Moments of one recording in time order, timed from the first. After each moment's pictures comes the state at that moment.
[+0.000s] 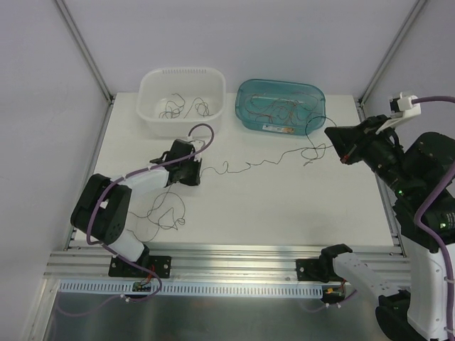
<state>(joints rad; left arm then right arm) -0.44 1.56 0.82 -0.18 0.12 -0.16 0.28 0.87 1.61 -0.81 -0.24 0.29</state>
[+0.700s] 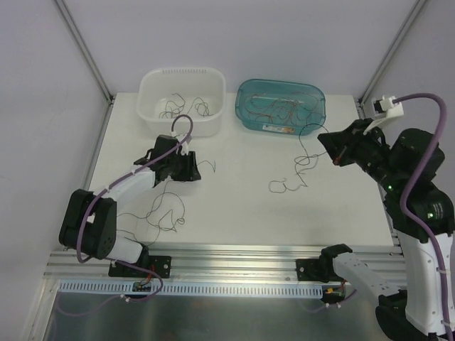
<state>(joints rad) -0.30 1.46 0.81 -0.24 0.26 -0.31 0.28 0.85 1.56 -0.84 -0.21 0.27</state>
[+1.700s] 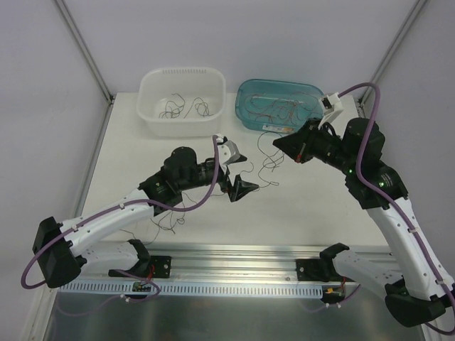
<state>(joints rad) -0.88 1.11 0.89 0.14 0.35 -0.01 0.46 0.96 1.29 -0.53 -0.38 0.49</state>
